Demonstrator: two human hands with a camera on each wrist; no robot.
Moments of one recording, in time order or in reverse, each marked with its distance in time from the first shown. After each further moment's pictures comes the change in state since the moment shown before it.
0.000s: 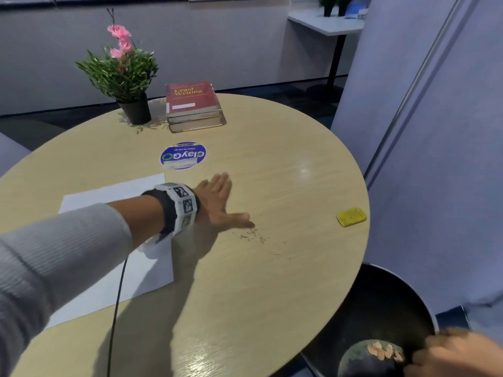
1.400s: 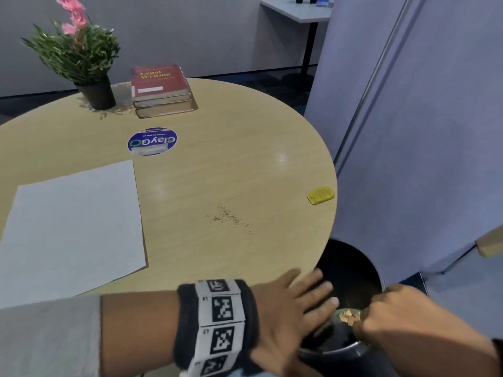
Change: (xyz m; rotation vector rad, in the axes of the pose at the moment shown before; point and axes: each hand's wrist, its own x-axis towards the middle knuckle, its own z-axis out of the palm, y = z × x) left_hand -0.106 0.168 0.072 0.209 -0.069 0.840; right_hand -0.018 -0.027 -0.031 0.067 -0.136 -0.019
